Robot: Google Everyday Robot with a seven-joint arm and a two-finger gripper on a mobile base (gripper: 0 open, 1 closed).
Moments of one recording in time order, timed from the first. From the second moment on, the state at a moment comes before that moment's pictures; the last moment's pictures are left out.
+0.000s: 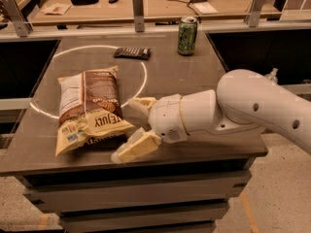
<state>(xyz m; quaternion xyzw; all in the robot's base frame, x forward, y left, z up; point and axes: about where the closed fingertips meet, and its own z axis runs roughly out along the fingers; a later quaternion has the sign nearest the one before) 0.448 0.065 0.849 -0.57 0.62 0.33 0.43</state>
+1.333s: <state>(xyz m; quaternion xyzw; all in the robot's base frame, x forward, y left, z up) 0.479 0.053 0.850 -0.54 0.66 0.30 0.42</state>
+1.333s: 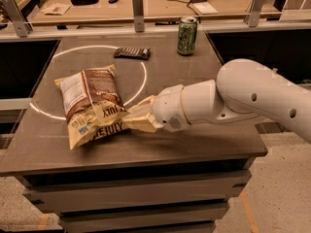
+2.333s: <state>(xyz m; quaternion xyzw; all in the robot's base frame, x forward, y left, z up) 0.565 0.003 0.882 -0.50 0.69 0.21 0.48</state>
